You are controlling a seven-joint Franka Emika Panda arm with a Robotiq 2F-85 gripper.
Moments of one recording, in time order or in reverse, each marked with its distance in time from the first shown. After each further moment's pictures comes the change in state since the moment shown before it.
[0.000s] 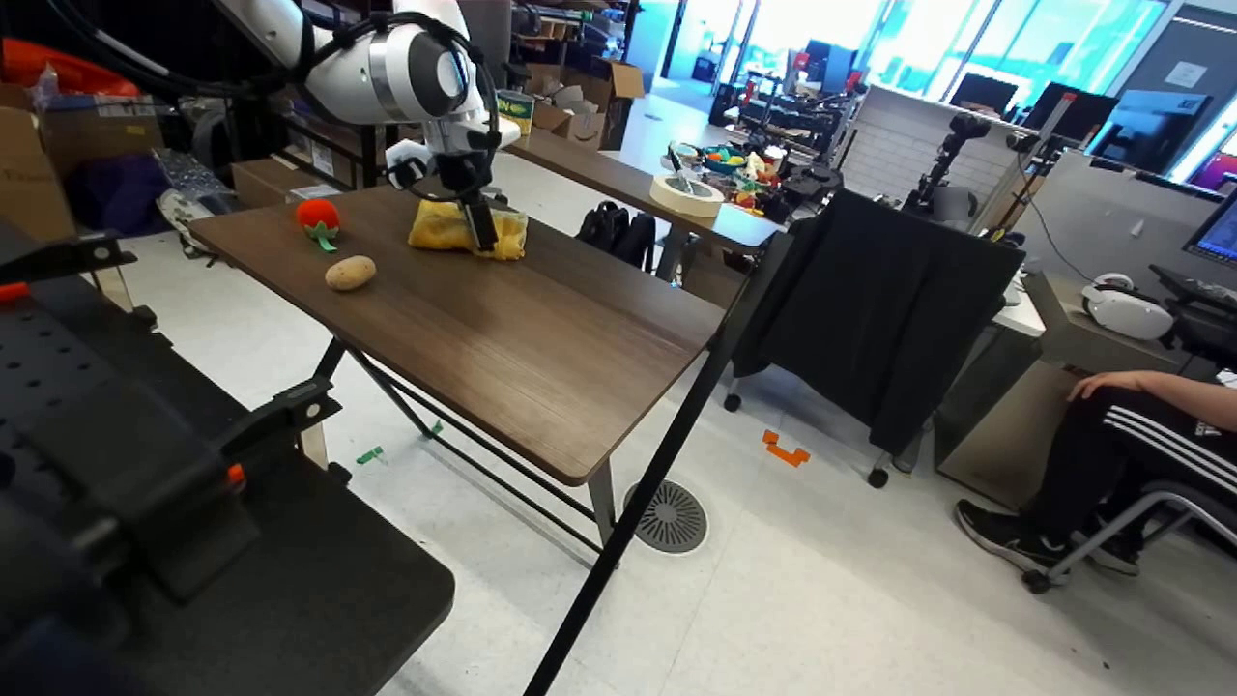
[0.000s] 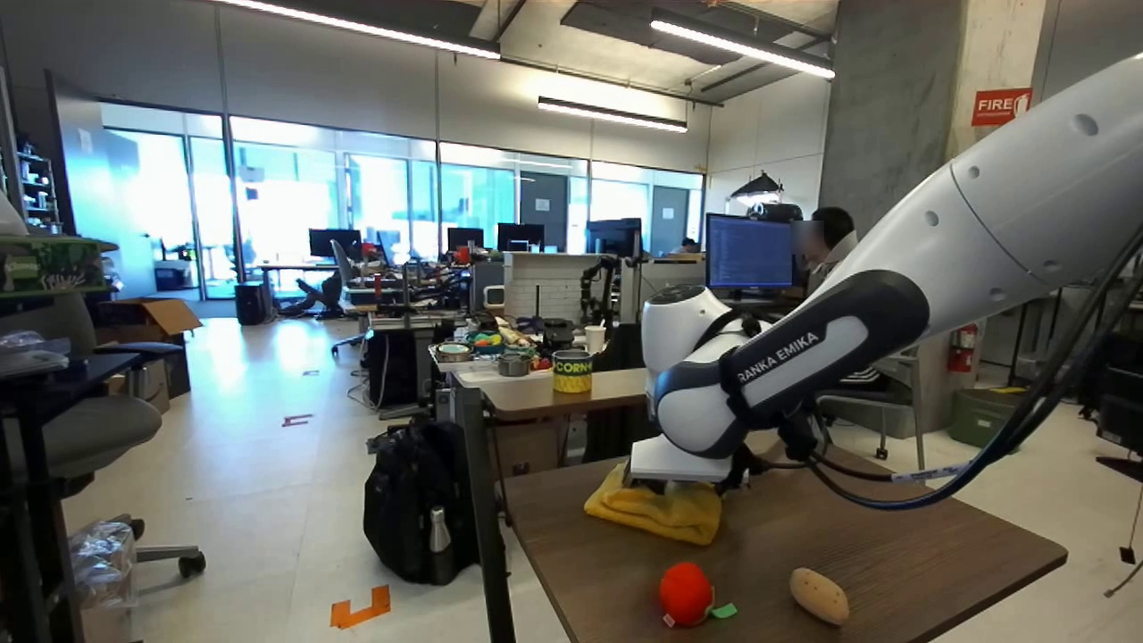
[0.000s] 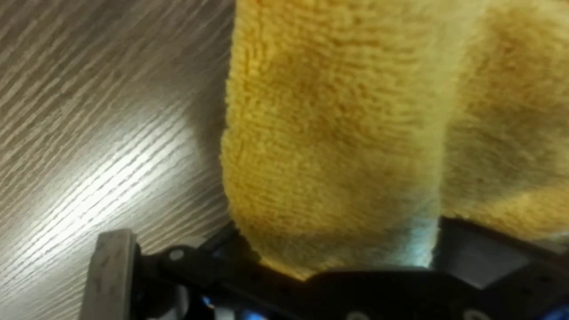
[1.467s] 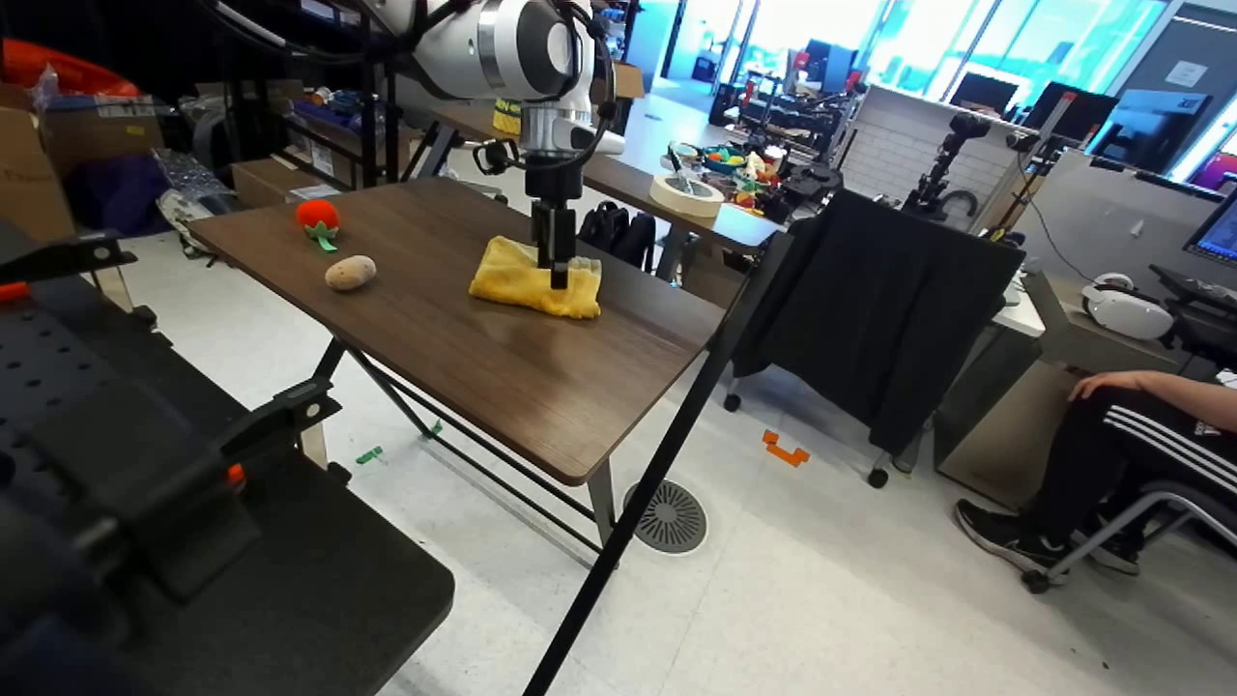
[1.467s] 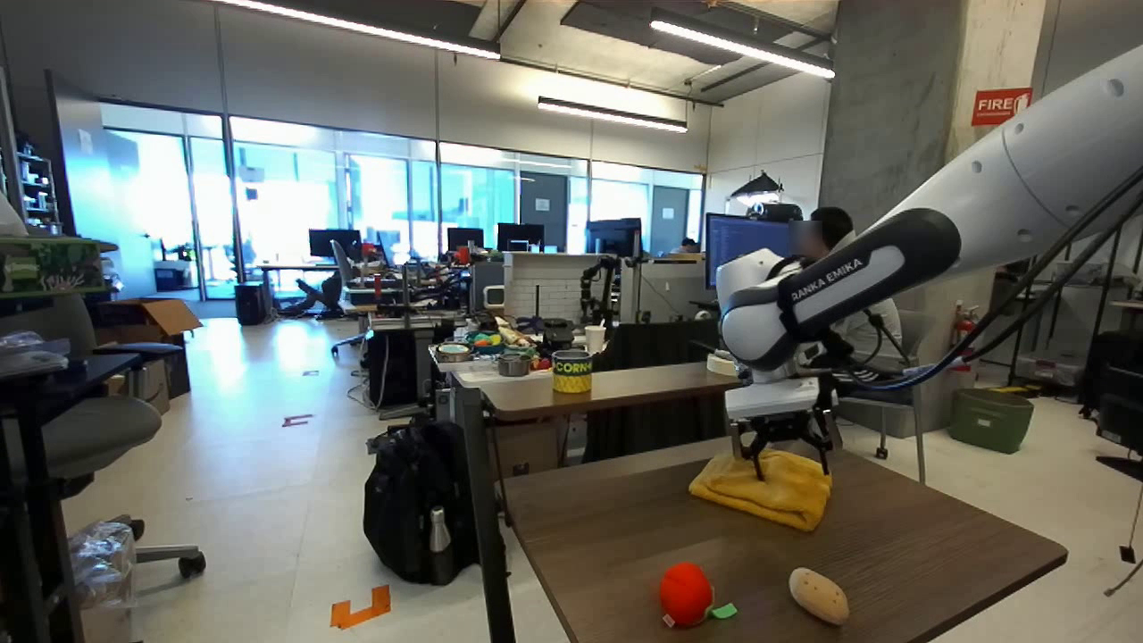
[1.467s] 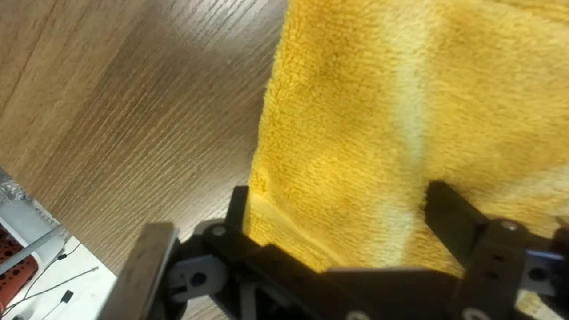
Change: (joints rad) arm -0.210 -0.077 0.041 0.037 0.008 -0.369 -0.153
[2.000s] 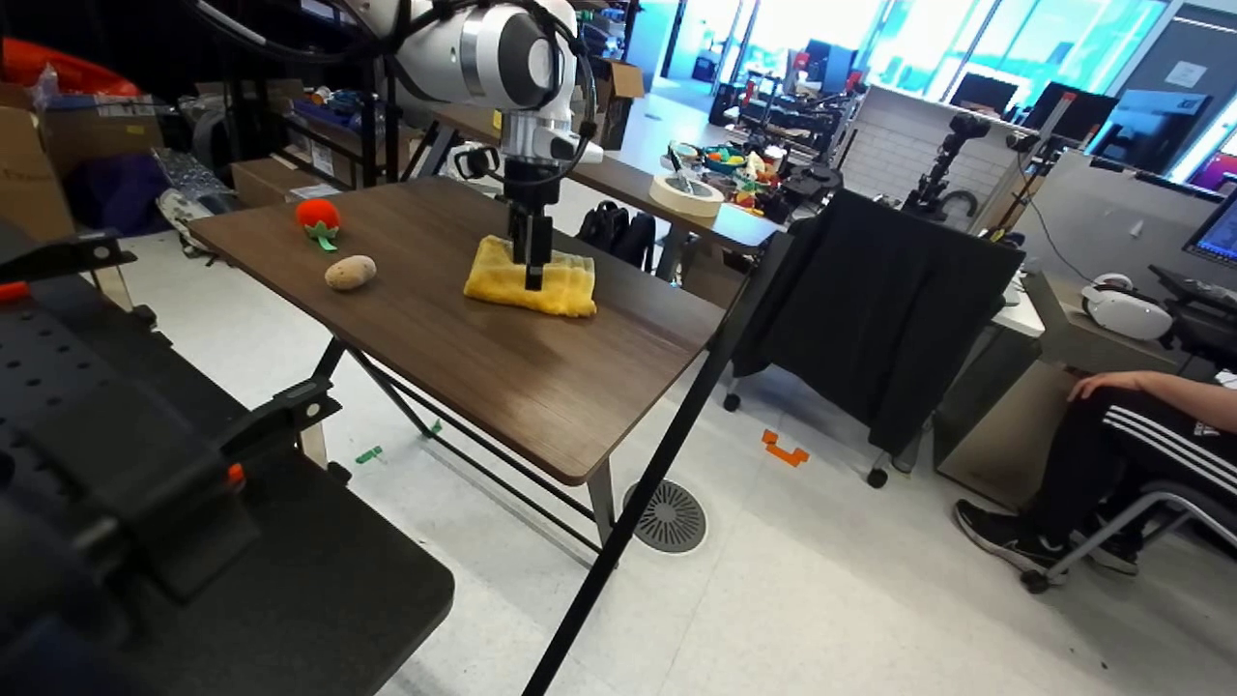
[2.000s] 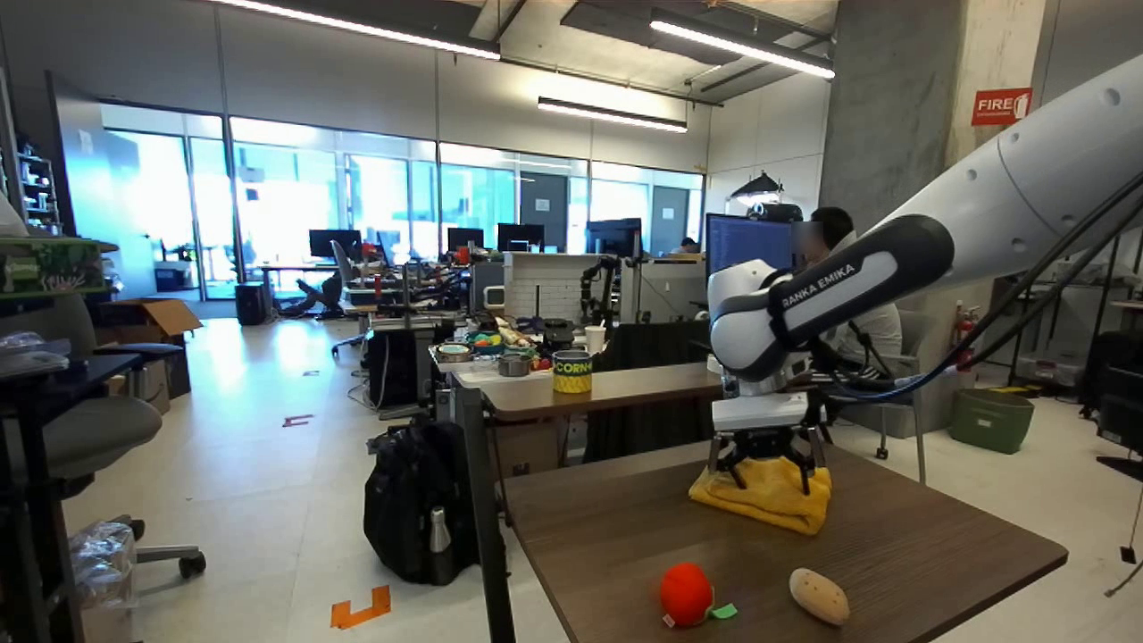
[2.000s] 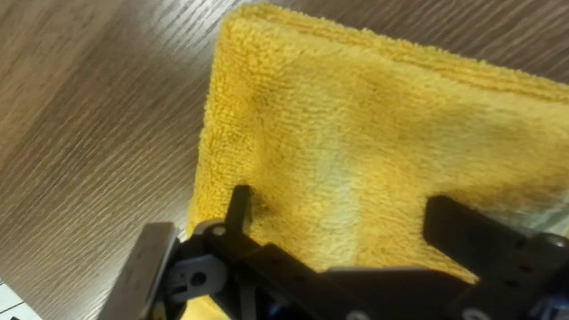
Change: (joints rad) arm 0.001 0.025 0.063 0.004 0.020 0.034 -0.036
